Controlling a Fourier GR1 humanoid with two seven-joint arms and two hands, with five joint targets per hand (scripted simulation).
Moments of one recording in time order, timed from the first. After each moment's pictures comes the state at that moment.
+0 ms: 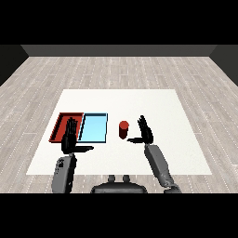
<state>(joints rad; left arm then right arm) -0.02 0.04 0.07 -1.59 0.10 -0.08 -0.46 -0.32 0.00 0.07 -1.05 -0.25 0.01 -0.43</state>
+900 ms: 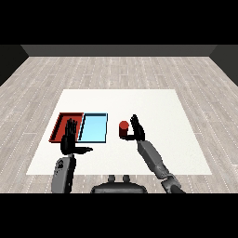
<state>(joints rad) 0.00 0.05 0.08 -1.59 0.13 -0.12 -0.47 -0.48 0.00 0.23 -0.82 -0.46 -0.08 -0.51</state>
